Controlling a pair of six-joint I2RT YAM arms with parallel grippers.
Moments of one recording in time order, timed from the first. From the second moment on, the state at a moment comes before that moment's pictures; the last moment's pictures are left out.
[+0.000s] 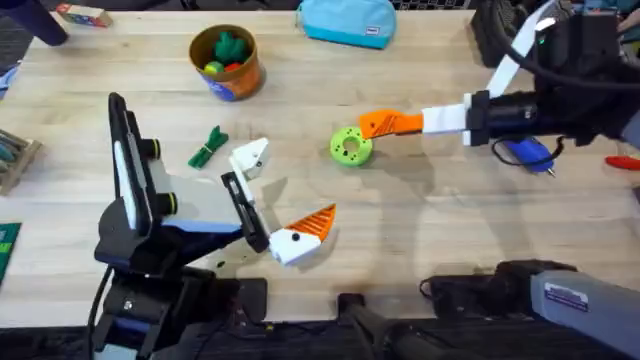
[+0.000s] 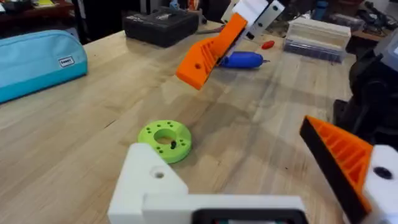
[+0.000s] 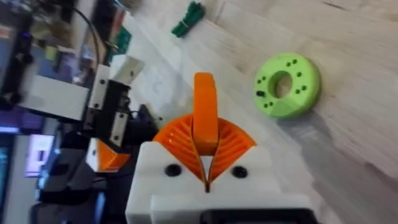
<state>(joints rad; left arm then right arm) -0.19 0.05 0.00 -0.04 0.92 -0.03 -0.02 1.27 0.81 -0.69 -1.09 -0.13</state>
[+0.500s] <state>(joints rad) -0.19 0.05 0.00 -0.04 0.92 -0.03 0.13 1.56 0.74 -0.47 -1.42 0.06</state>
